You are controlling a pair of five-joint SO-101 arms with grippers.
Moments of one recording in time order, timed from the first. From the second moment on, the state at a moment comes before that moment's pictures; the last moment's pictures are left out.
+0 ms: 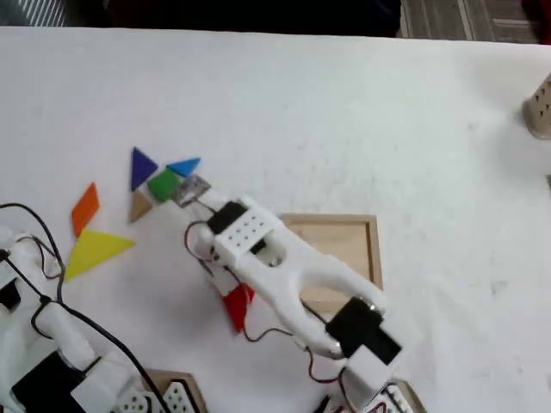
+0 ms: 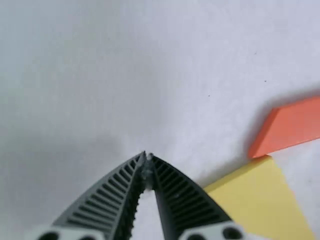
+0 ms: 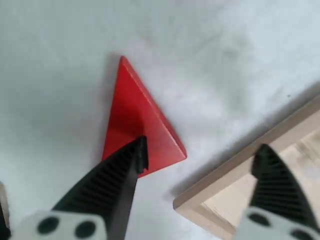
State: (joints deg) left arm -50.2 -17.0 55.4 35.9 4.4; right arm -49.1 8.3 19.3 70.2 -0.7
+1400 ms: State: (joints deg) left arm -50.0 -17.0 55.4 35.9 3.9; right arm -49.0 11.1 25.2 61.5 -9.2
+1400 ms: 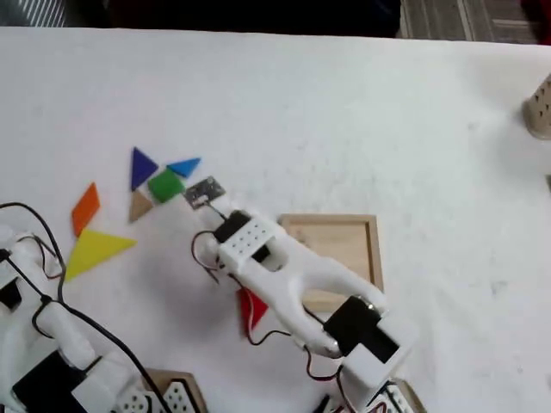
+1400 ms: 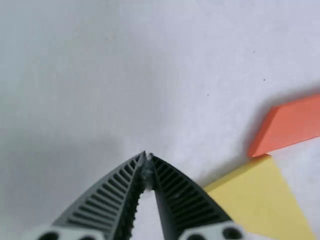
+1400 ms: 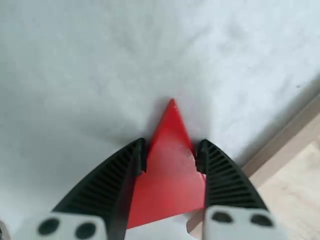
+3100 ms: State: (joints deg) left arm 32.5 -18.1 53.2 52.9 4.3; right arm 22.1 -39.4 62.6 66.5 30.0
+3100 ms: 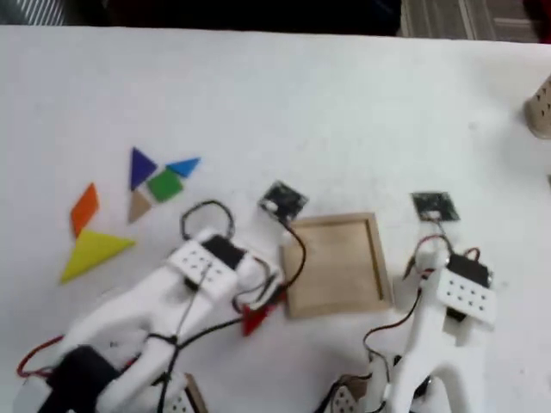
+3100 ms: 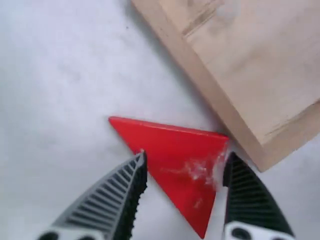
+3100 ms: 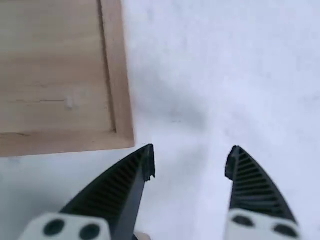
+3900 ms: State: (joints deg) left arm 32.2 -13.5 56.8 49.9 21.4; right arm 21.5 -39.4 65.3 63.2 30.4
